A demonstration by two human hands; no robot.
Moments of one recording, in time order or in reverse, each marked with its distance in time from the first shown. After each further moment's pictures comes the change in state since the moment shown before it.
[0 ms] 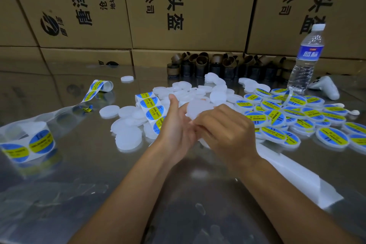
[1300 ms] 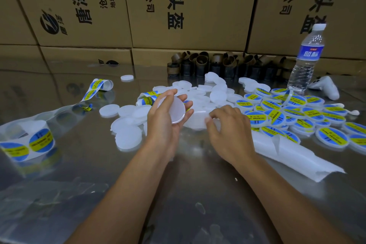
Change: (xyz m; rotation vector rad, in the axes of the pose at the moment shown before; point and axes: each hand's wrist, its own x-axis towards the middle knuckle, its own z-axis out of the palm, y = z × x) left_hand -0.002 0.011 -0.003 -0.081 0.300 0.354; right_hand -0.014 0.013 0.012 -0.076 -0.551 0.703
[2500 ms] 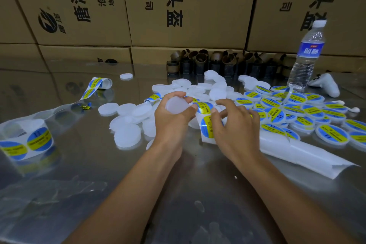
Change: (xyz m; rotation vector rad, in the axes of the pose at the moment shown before) left_hand 0.003 -0.025 0.000 0.366 0.003 0.213; right_hand -0.003 -0.007 -0.010 0.068 0.127 0.093
